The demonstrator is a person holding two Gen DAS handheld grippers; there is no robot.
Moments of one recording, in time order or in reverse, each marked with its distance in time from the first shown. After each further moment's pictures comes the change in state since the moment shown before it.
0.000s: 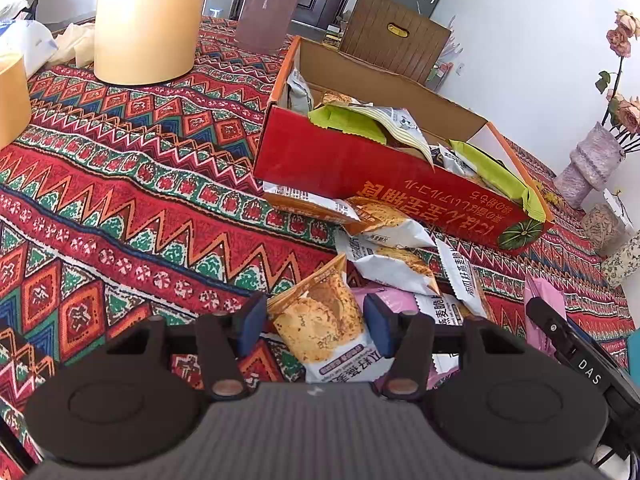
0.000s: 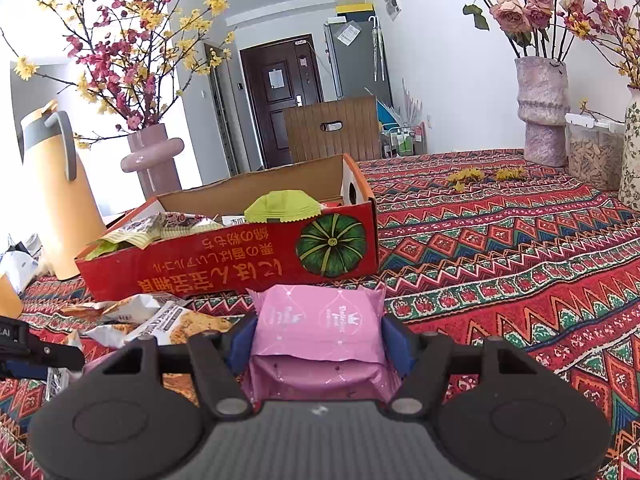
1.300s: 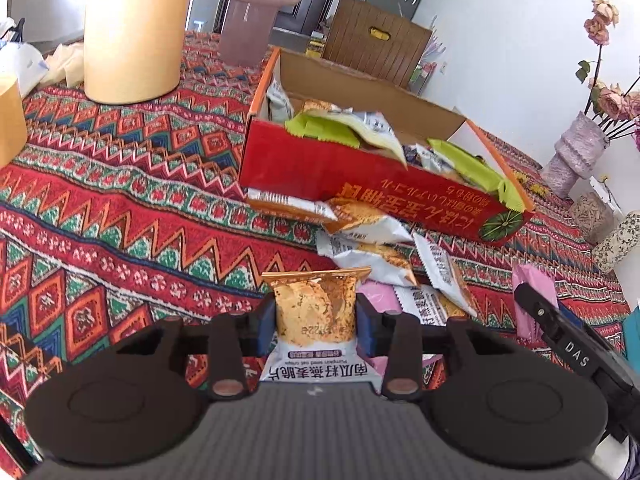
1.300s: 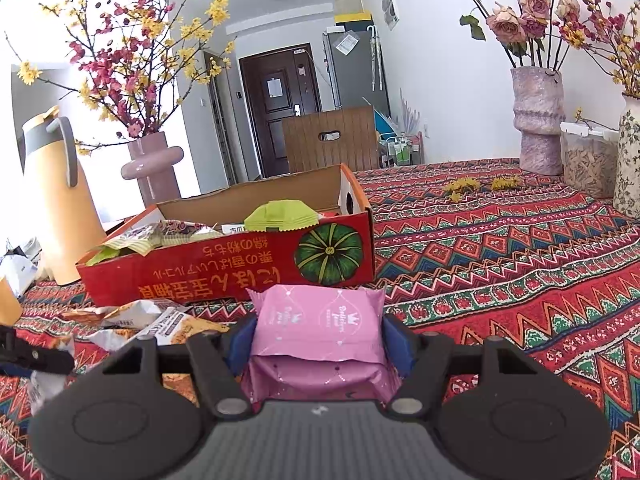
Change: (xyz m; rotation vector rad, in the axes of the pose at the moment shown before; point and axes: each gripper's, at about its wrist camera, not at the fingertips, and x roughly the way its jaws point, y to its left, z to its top) left arm -0.018 -0.008 -0.004 0.056 -0.033 -0.019; right arm -0.008 0.002 -0.001 -0.012 -0.032 -0.010
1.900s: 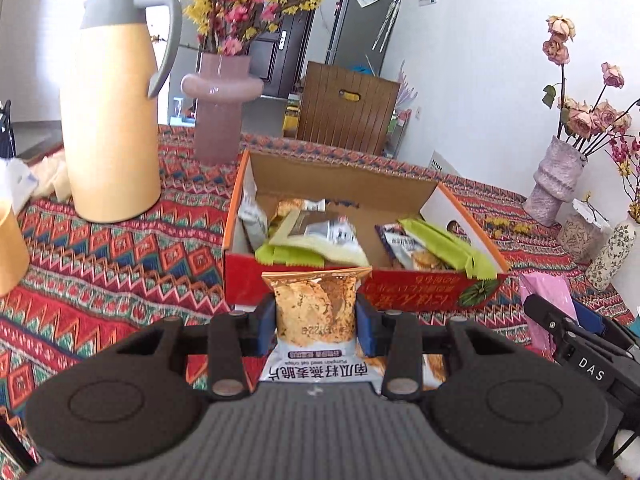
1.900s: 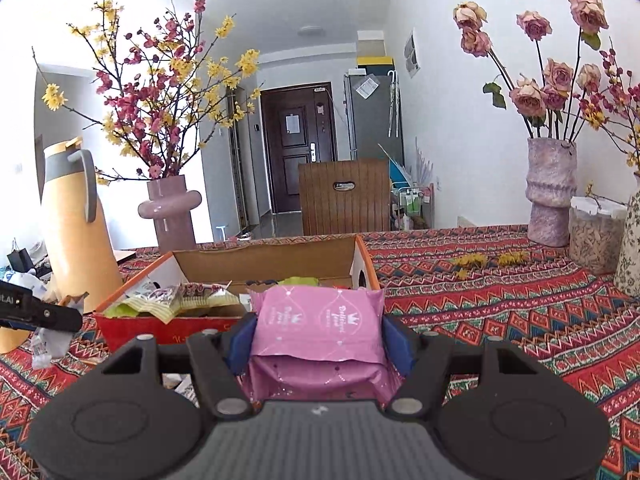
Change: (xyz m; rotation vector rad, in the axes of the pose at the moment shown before) left arm -0.026 -0.029 0.048 0.135 -0.188 0.009; right arm -0.018 0.013 0.051 -0.085 -0.127 0.013
